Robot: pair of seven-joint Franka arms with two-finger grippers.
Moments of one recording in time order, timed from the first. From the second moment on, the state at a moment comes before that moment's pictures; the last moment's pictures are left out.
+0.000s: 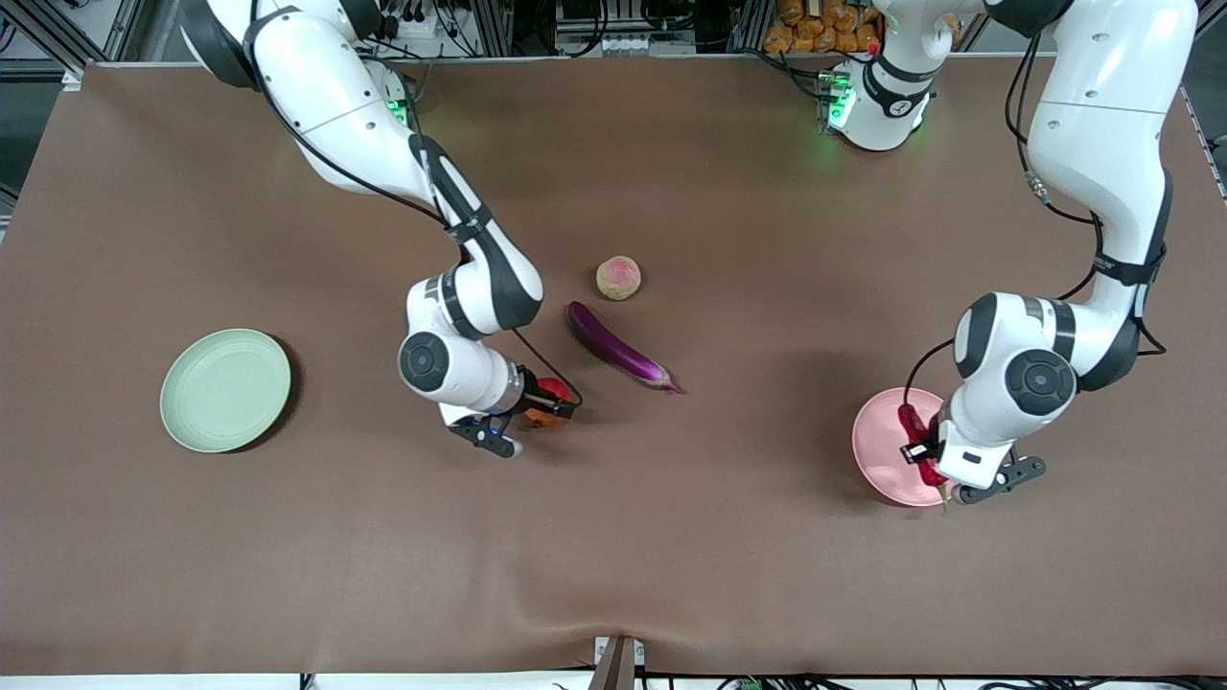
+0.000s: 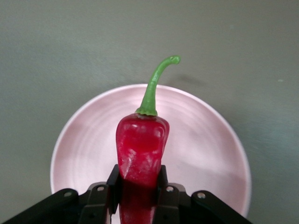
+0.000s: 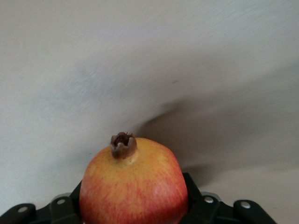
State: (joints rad) left arm 0.06 0.66 -0.15 -1.68 0.27 2.37 -0.61; right arm 0.51 0.78 -0.03 -1.53 0.47 2.28 0.62
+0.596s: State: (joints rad) left arm 0.07 0.62 -0.33 -1.65 0.25 2.29 -0.78; right arm 0.11 0.56 -0.05 -1.51 0.42 1.88 0.29
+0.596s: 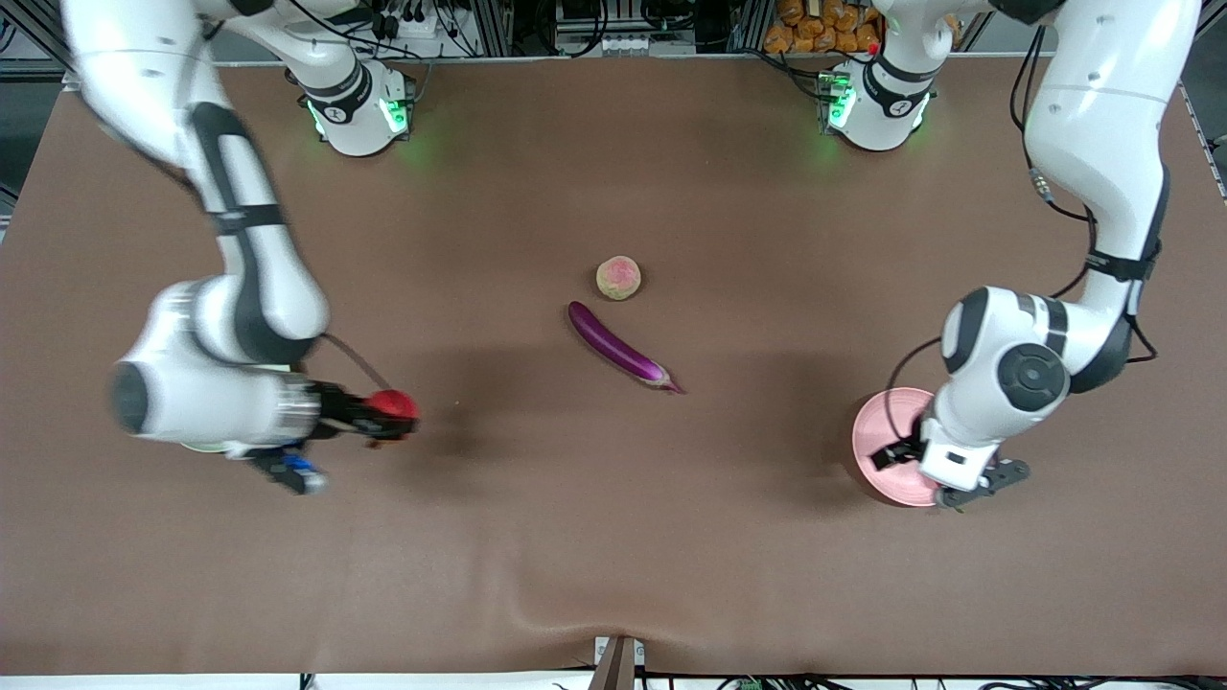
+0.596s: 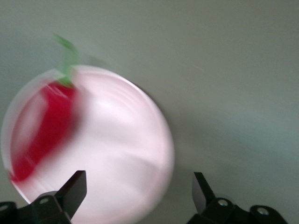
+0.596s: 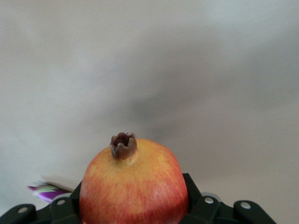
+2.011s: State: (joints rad) left arm -0.52 0.85 -0.35 -1.54 0.25 2.41 -1.83; right arm -0.31 0.70 -0.04 -1.57 0.06 1.98 -0.14
